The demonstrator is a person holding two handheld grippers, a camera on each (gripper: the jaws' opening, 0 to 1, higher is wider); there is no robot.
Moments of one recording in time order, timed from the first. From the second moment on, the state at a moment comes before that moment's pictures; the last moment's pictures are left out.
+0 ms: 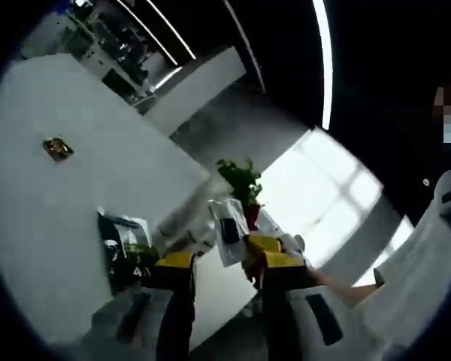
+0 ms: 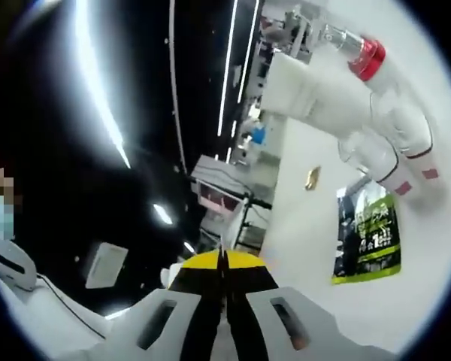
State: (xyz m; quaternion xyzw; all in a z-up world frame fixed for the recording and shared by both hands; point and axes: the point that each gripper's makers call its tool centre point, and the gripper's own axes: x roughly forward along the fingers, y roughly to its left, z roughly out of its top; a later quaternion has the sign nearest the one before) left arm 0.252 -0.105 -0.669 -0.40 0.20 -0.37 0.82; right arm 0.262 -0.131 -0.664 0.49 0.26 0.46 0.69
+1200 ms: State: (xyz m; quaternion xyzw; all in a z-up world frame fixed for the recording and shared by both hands) left arm 0.247 -0.091 -0.688 -0.45 0.28 -0.34 0.78; right arm 0.296 -0.123 -0.665 0.21 0.29 0.53 0.77
